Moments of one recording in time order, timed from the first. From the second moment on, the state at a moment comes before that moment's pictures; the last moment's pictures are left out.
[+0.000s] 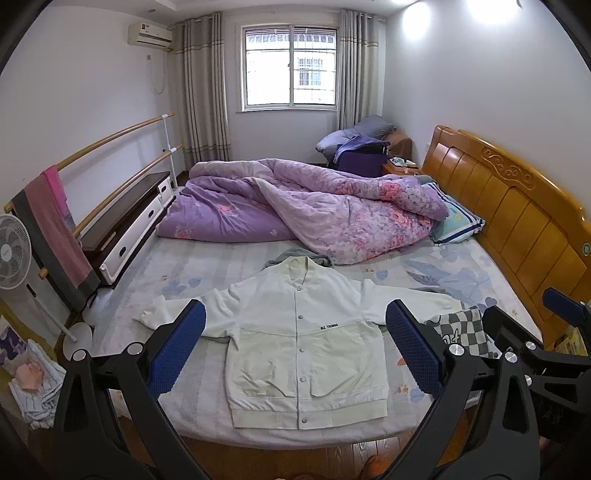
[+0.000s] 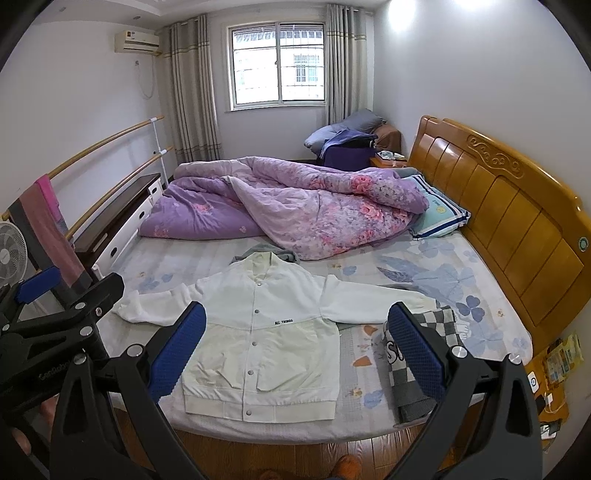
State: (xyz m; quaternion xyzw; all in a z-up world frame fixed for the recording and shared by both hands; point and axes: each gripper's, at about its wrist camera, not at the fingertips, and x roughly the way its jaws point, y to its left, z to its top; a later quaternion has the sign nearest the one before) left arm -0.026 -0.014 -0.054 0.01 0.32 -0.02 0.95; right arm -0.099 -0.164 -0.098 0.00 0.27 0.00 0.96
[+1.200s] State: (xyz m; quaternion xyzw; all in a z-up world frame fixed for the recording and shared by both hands) left arm -0.018 -0.023 -0.048 -0.01 0.31 -0.03 0.95; right arm -0.099 -0.177 -0.093 0.00 0.26 -0.01 0.97
